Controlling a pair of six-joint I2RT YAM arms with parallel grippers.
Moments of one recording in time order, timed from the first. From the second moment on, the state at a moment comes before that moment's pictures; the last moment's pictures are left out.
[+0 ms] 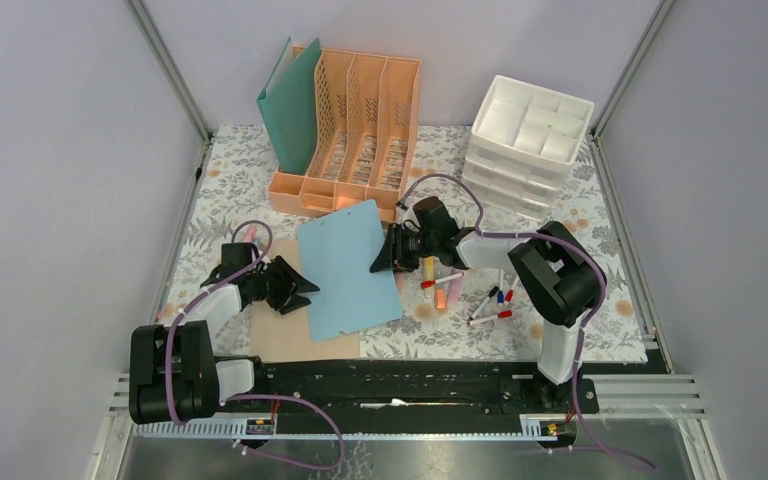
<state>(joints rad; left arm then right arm) 0.09 1.22 0.42 -0.27 0.62 -0.75 0.65 1.88 1.00 0.17 -0.59 0.79</state>
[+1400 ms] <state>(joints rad) 0.09 1.11 0.43 -0.26 0.65 -0.75 0.65 1.85 0.97 0.55 -1.03 0.94</state>
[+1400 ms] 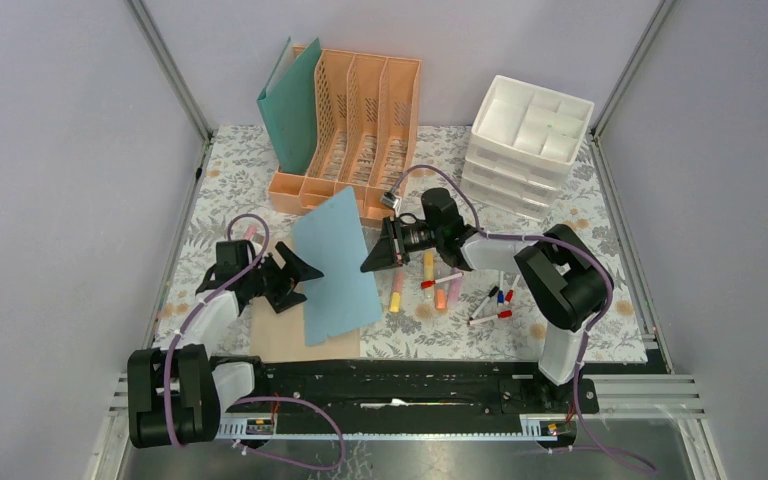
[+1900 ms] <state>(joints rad) 0.11 0.91 0.49 -0.29 0.64 -0.72 0.64 1.82 1.00 0.25 -0.94 0.78</state>
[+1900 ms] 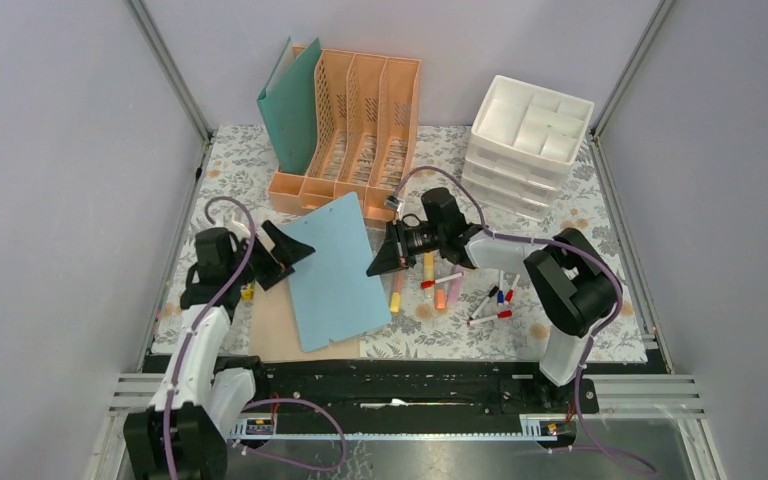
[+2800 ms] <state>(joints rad) 0.22 0.82 0.74 -0.08 0.79 -0.81 0.43 1.71 0.97 0.91 -1.21 1.26</state>
